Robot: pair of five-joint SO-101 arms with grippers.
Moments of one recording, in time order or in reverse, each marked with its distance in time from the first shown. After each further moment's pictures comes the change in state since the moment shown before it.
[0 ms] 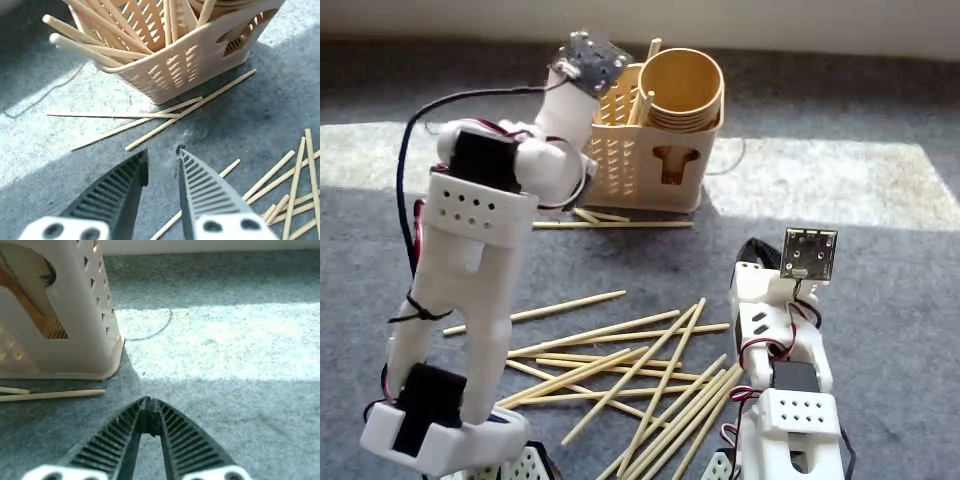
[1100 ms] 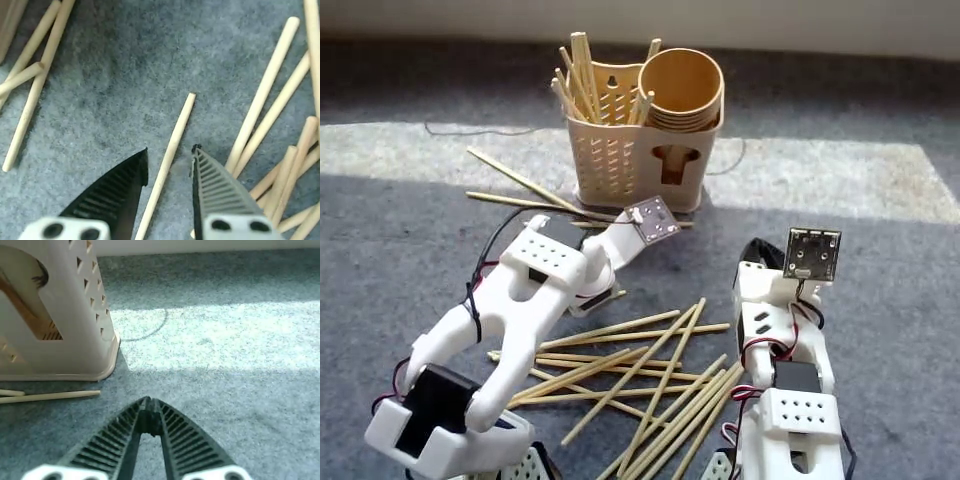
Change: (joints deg) left arm 6.9 0.0 51.7 -32.9 -16.4; right arm 1.1 0.0 0.0 0.0 0.0
